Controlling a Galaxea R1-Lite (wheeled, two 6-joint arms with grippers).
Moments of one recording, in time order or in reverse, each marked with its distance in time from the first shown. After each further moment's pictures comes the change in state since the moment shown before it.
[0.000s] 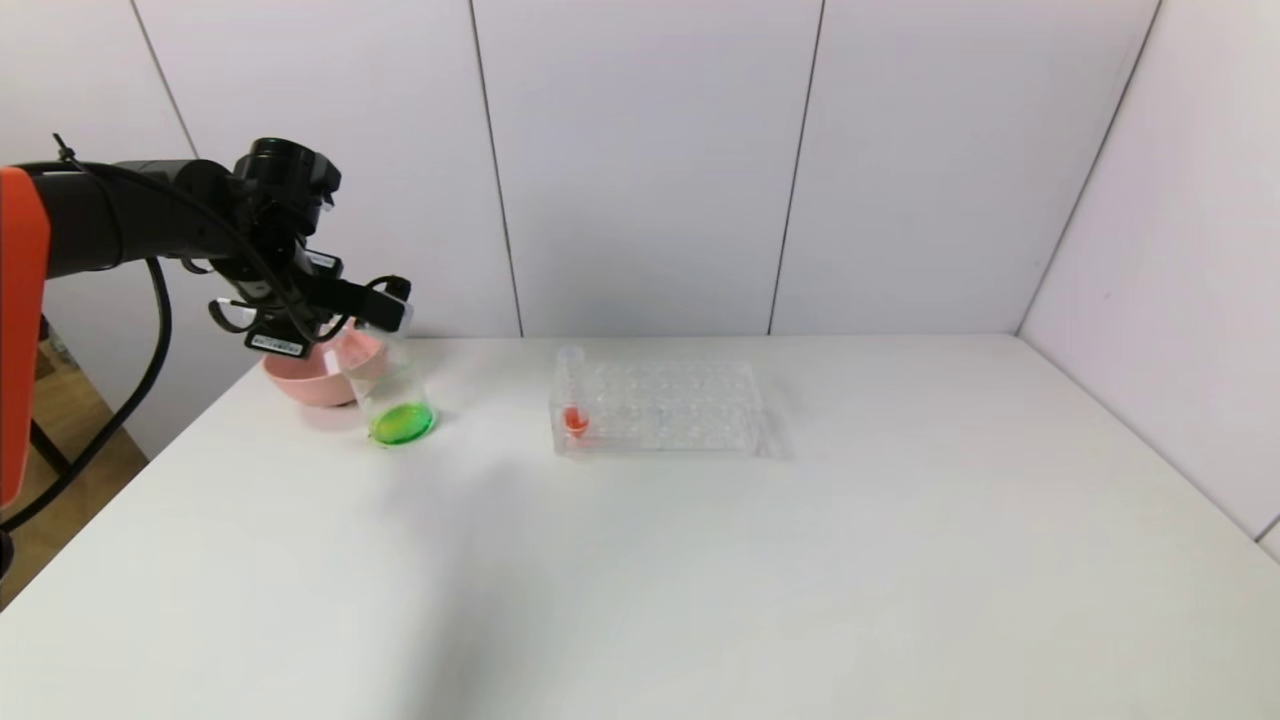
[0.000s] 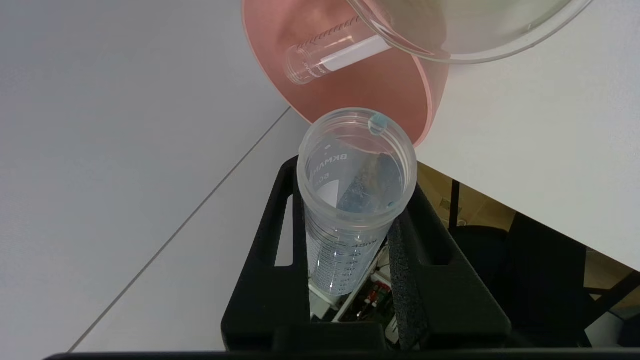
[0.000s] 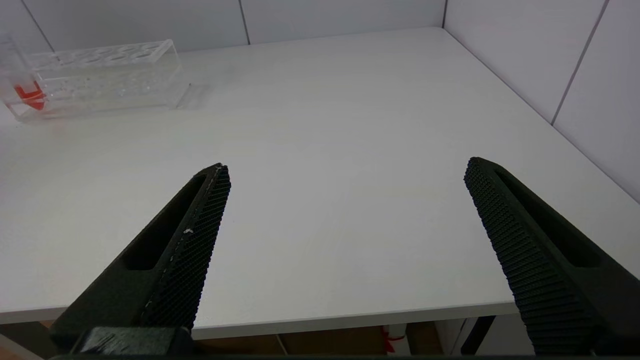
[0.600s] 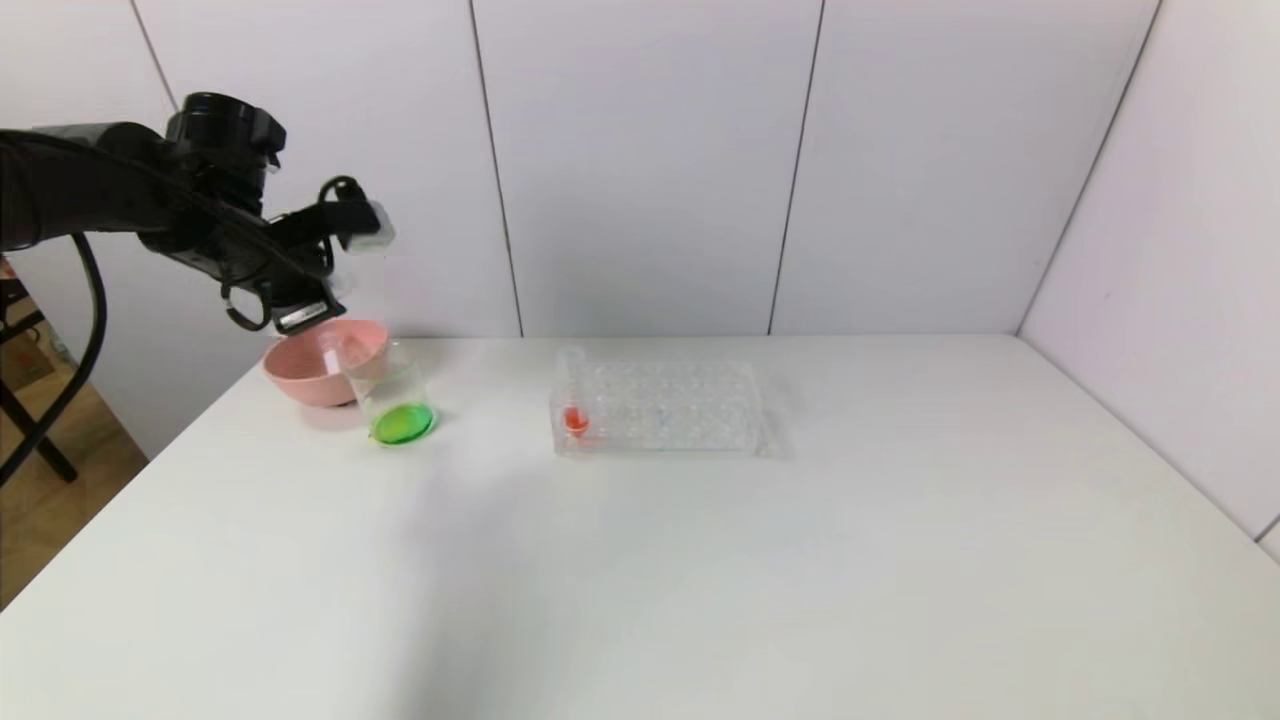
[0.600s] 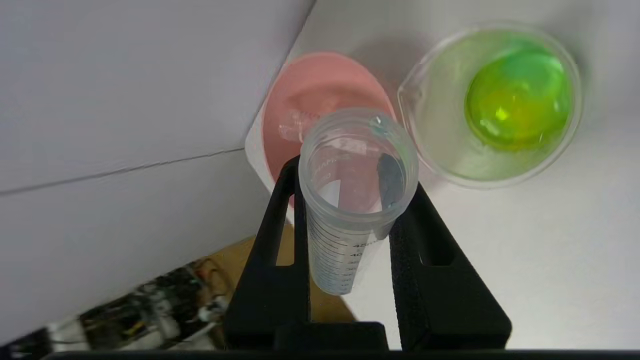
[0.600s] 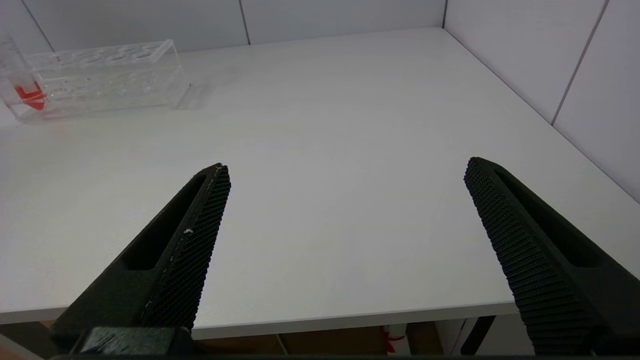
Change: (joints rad) left arm 0.053 -0.086 0.015 -0.042 -0.332 -0.693; right arm 0.000 0.000 0.000 0.000 0.000 0.000
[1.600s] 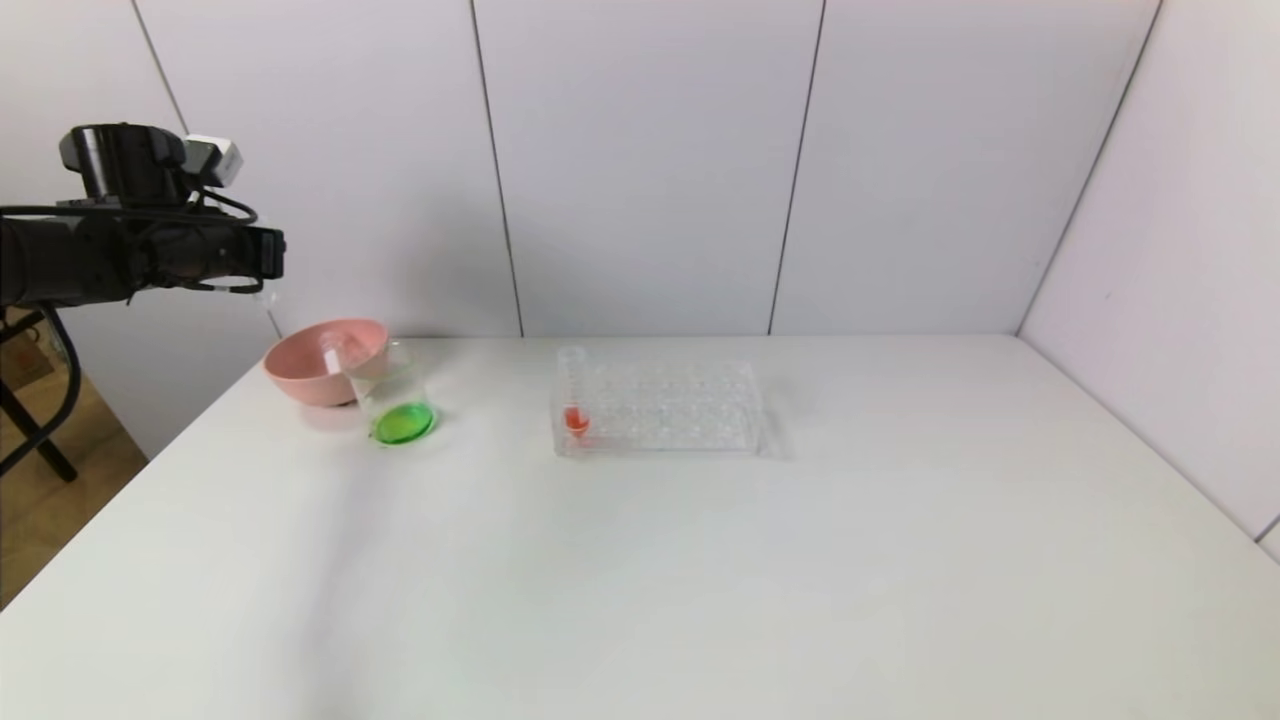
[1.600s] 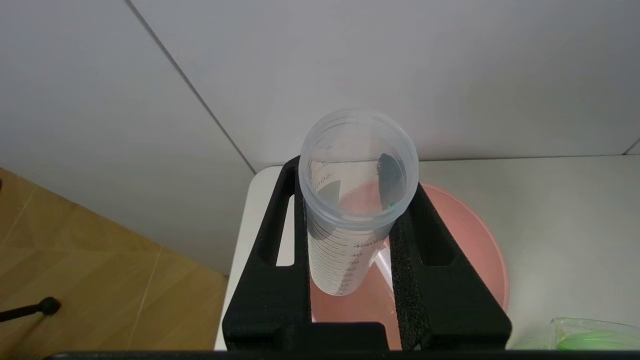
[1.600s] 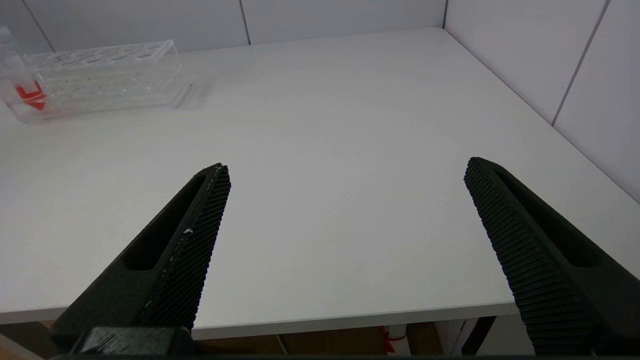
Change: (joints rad) left arm 0.186 0.073 0.192 -0.674 -0.102 -0.791; right arm 0.000 0.000 0.000 0.000 0.000 0.000
